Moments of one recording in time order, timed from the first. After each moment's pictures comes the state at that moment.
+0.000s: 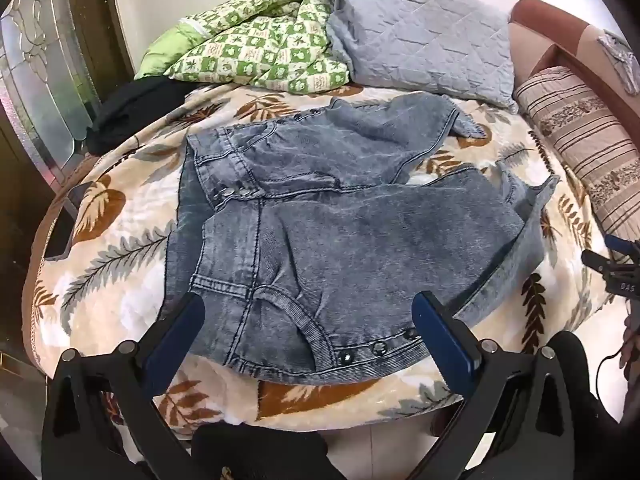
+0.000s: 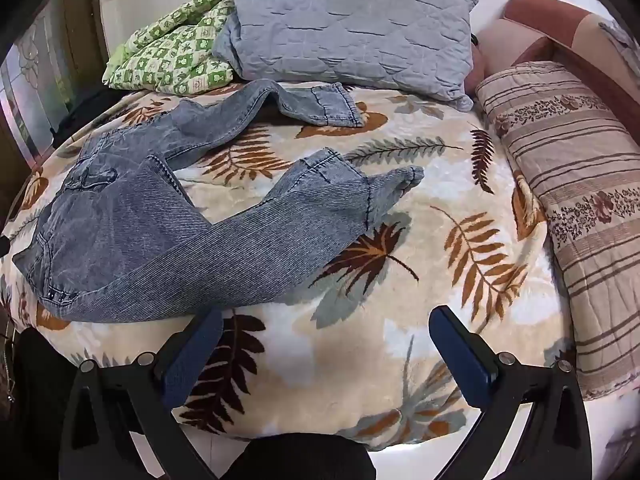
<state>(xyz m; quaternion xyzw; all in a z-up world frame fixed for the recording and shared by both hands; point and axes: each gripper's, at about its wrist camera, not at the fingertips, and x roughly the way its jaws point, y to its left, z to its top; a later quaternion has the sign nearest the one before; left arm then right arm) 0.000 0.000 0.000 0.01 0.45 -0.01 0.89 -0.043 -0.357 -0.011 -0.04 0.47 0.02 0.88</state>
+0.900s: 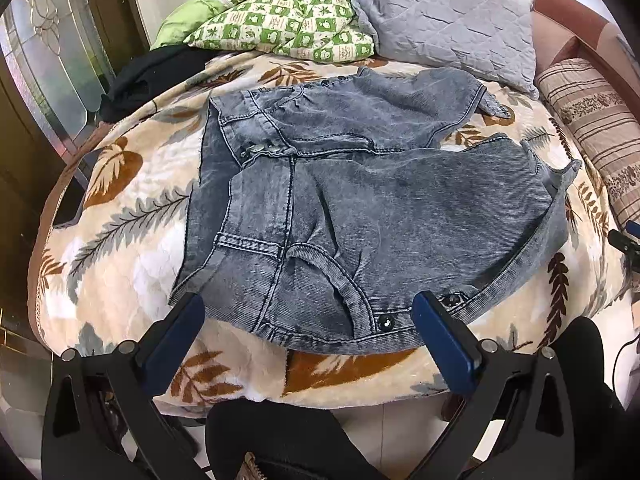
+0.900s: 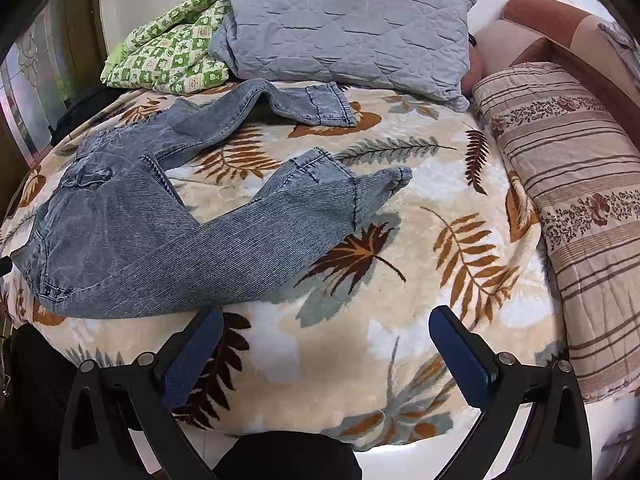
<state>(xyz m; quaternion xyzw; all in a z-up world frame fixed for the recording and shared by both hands) -0.009 0.026 -0.025 0.01 0.49 0.02 0.87 -0.042 -0.368 -0.009 -0.04 0.47 0.02 0.88</state>
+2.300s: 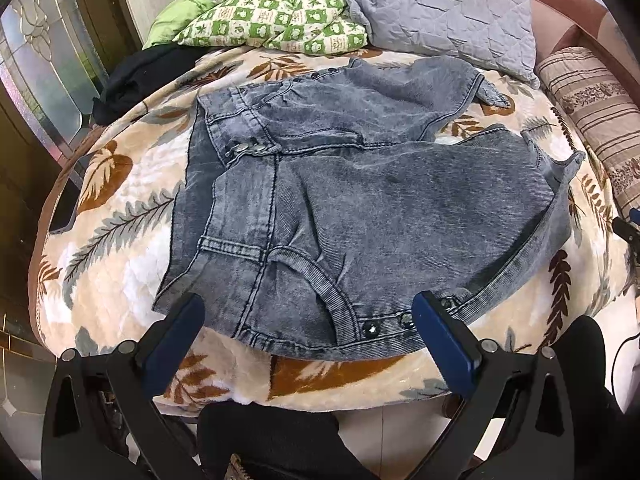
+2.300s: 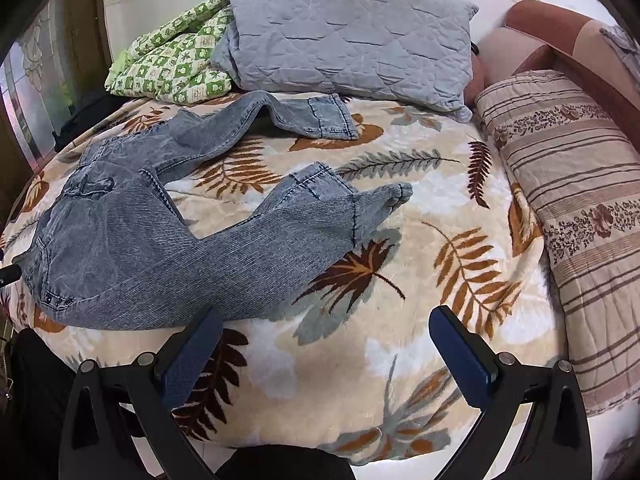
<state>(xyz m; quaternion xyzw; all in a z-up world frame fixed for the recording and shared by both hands) 0.001 0.010 -0.028 0.02 0.50 0.02 0.87 -0.035 -0.372 -0.007 -0.04 0.45 0.03 0.89</state>
